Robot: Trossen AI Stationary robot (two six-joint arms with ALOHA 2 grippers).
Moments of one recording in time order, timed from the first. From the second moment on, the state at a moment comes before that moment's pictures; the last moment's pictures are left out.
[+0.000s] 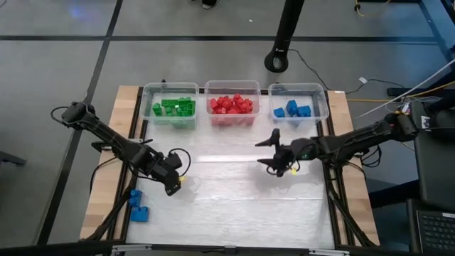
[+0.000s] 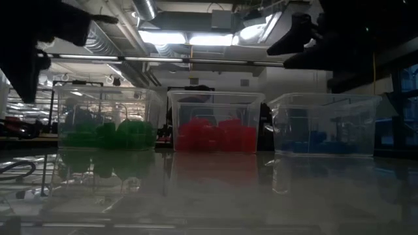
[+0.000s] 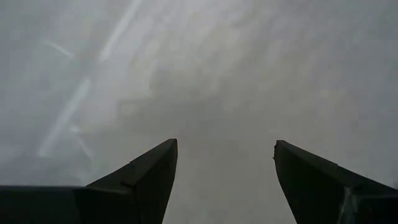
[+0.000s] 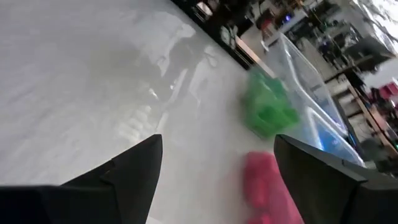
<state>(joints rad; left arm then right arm) -0.51 1.23 0.81 -0.84 -0.14 -1.12 0.20 1.10 0.53 0.20 0.26 -0.63</state>
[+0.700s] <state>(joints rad) -0.78 1.32 0.91 -1.16 0.31 -1.82 0.23 1.23 0.52 0.36 0.32 -0.75</state>
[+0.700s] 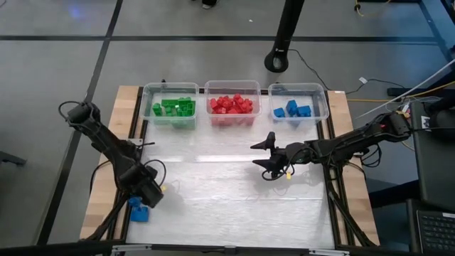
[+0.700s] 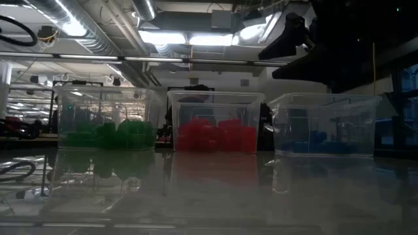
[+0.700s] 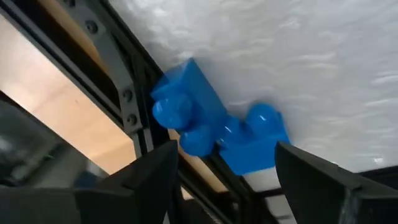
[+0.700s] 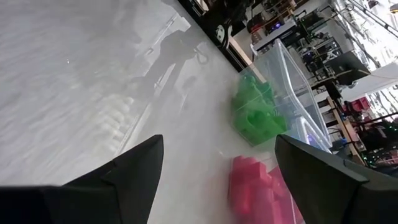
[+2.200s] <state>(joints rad) -0.82 1.46 0.68 -0.75 0.29 -1.64 0.23 1.23 0.52 0.39 0.32 -0.76</state>
